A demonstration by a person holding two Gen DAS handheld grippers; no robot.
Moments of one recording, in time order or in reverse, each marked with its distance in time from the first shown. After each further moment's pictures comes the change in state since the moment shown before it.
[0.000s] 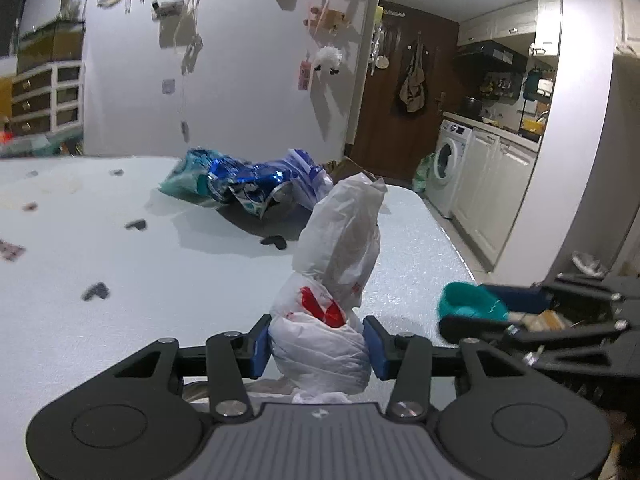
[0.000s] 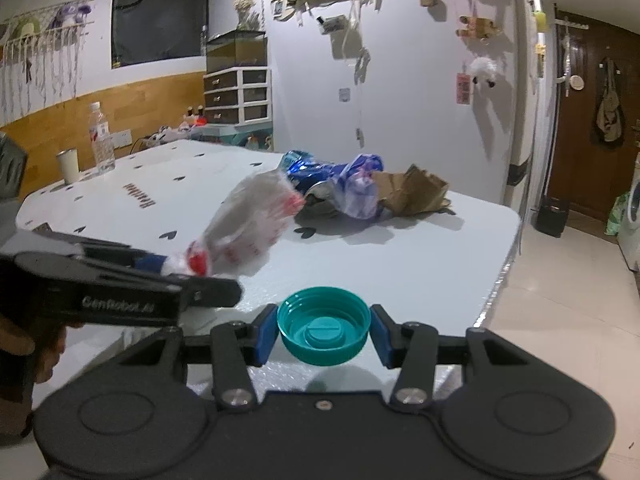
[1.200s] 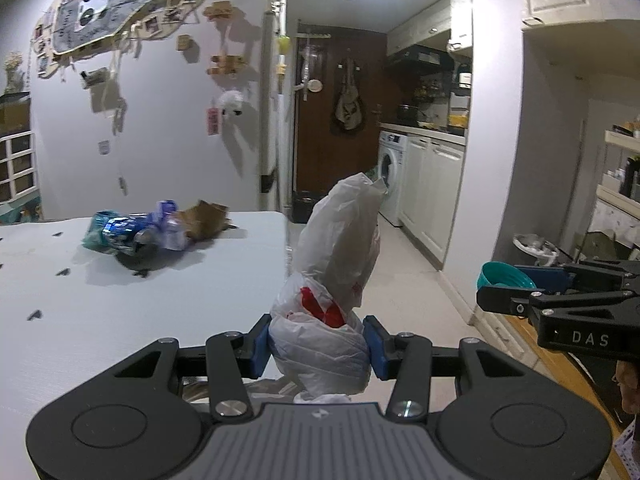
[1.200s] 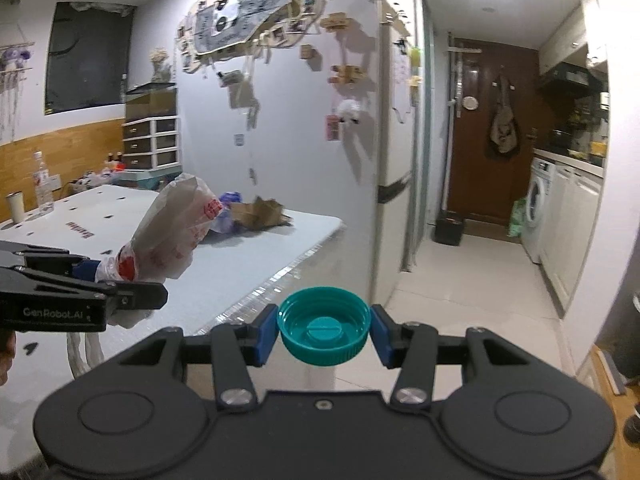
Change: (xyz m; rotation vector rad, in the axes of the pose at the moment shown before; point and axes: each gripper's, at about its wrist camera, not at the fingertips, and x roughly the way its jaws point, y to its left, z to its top) left arm -0.078 -0.172 -0.029 0.144 -0.079 -0.104; right arm -0.195 -0.090 -0.063 0.084 -0.110 -0.266
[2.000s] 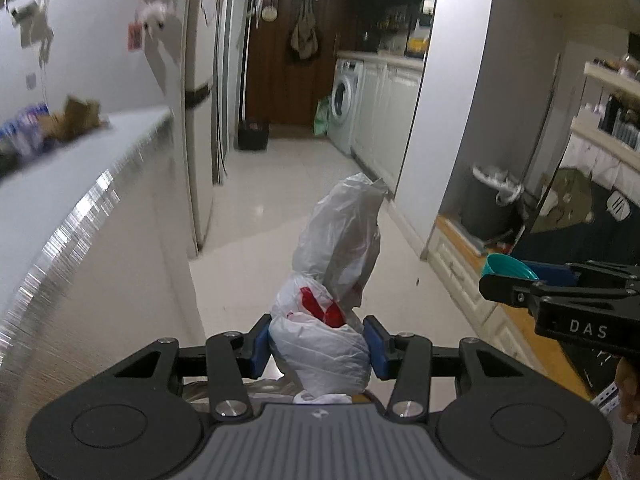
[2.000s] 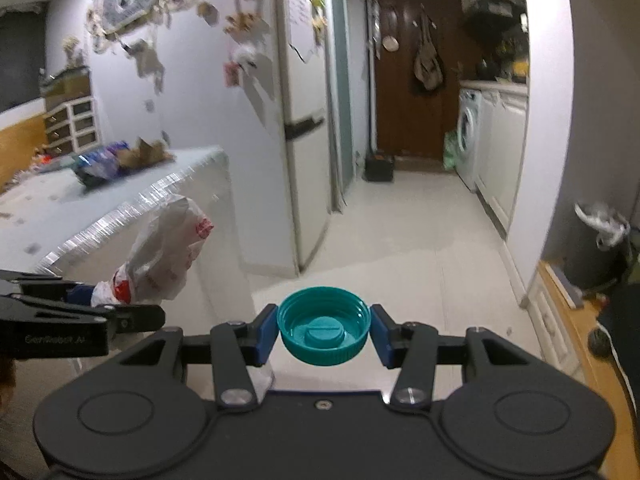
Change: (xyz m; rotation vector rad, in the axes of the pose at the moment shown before) left arm 0.128 -0.099 -0.068 -0.009 0.226 -0.132; right arm 0.022 -0.106 -0.095 0.152 0.162 -0.173
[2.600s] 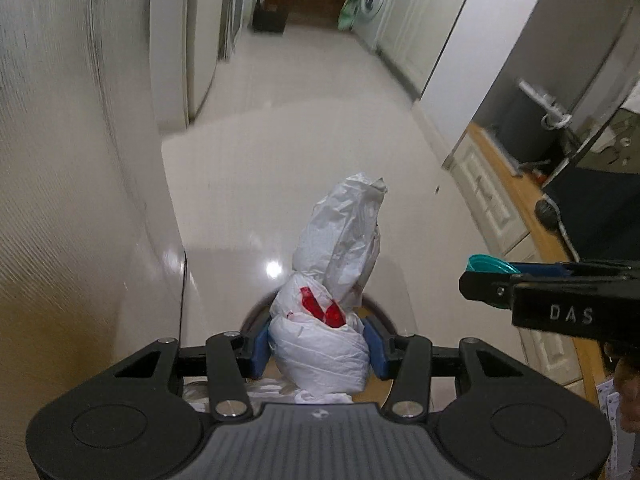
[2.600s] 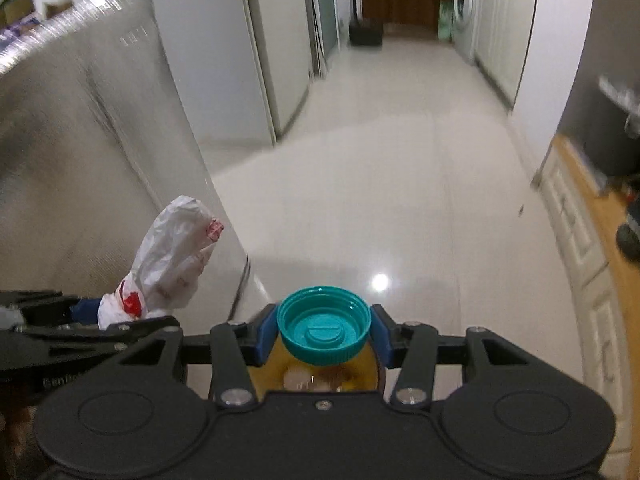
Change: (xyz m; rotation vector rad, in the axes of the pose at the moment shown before) left arm 0.182 0.021 -0.080 -0.137 0.321 -0.010; right arm 0.178 -0.031 -0.080 0.073 0.422 0.000
